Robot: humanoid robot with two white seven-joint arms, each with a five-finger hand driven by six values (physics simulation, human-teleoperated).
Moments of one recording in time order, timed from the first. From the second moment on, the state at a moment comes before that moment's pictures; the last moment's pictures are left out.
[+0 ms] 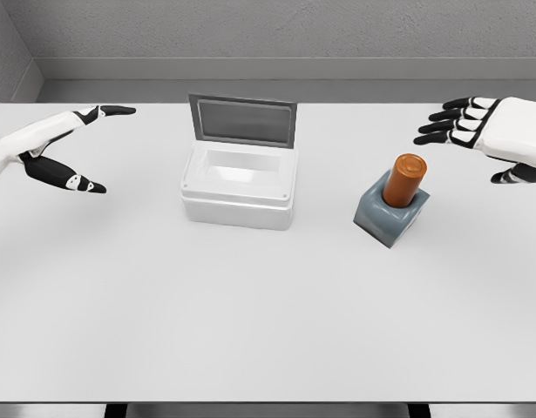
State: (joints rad) left arm -0.53 0.83 -0.44 -1.28 0.26 -0.61 -0.61; right arm -0.72 -1.28 0.72 -1.73 0.20 -0.61 0.28
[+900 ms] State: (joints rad) left arm -0.66 0.61 -0.45 -1.09 0.58 -0.14 -0.61; right arm -1.02 -1.01 0.88 -1.58 0.28 -0.61 0.61
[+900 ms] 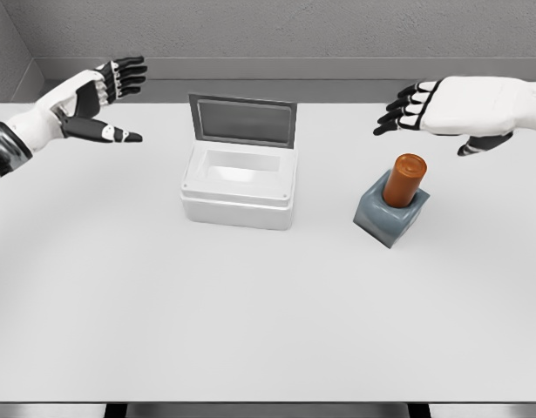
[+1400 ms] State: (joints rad) left arm -0.67 0.56 -0.47 -1.05 0.58 -0.14 -0.61; right arm -1.03 -0.96 0.99 -1.55 0.39 -0.61 0.61
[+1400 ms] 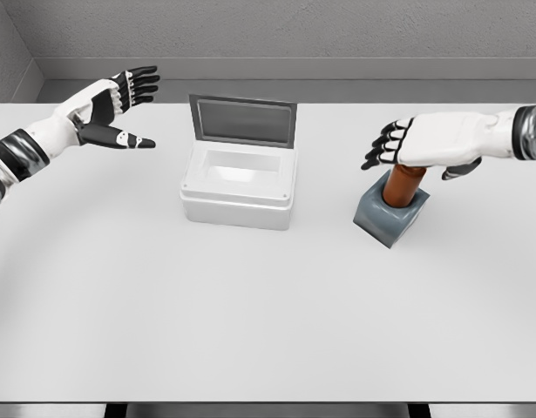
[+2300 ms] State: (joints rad) left arm -0.67 0.53 -0.47 -1.05 0.58 -0.14 -0.61; right arm -1.03 -0.95 1.03 -1.58 0.42 -0.61 0.61
